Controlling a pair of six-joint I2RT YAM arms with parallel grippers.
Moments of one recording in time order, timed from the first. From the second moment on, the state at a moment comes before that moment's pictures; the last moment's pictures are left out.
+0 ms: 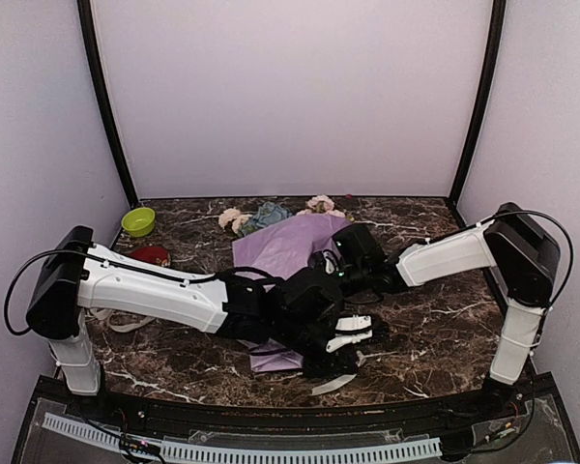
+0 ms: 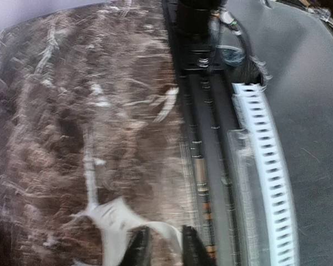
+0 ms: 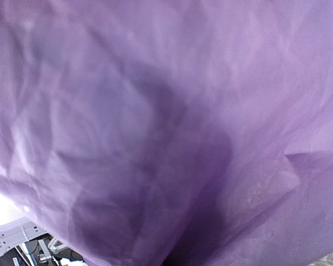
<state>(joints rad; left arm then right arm) -1.30 1.87 1.34 -0.26 0.30 0.22 0.82 1.85 1.02 0.11 -0.52 1.08</state>
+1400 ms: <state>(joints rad) -1.05 1.64 0.78 -0.05 -0.16 -0.25 0.89 1.85 0.85 0.23 -0.49 1.10</state>
